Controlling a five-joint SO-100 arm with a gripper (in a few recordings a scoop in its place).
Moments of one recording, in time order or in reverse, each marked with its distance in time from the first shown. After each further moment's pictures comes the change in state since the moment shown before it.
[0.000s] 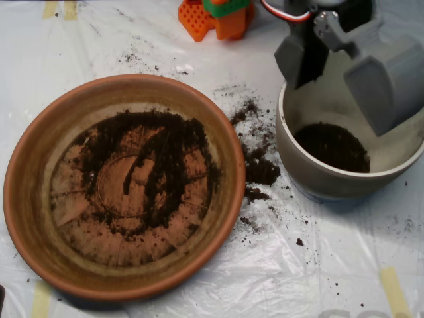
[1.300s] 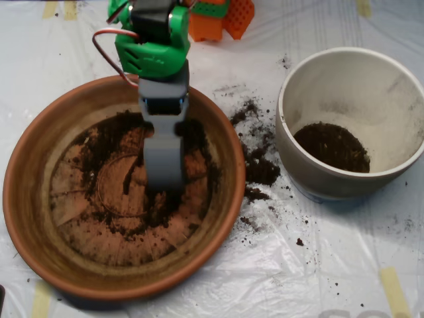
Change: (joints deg) arm 41.8 -4.2 38.7 -20.2 -9.1
